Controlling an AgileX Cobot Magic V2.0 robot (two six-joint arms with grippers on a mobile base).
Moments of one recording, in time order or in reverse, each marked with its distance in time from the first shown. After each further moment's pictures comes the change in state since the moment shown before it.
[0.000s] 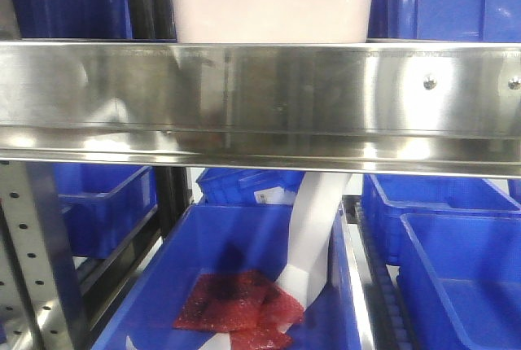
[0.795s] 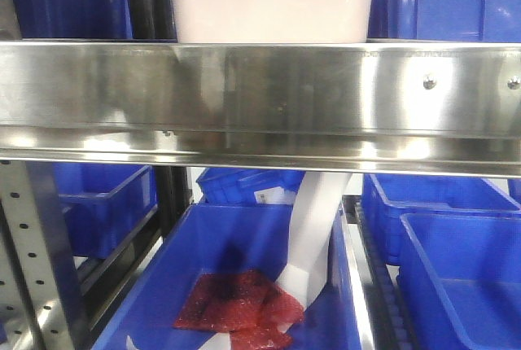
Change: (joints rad) left arm 0.000 0.028 0.000 0.008 0.038 0.000; right arm 0.000 0.028 0.000 -0.006 0.002 -0.002
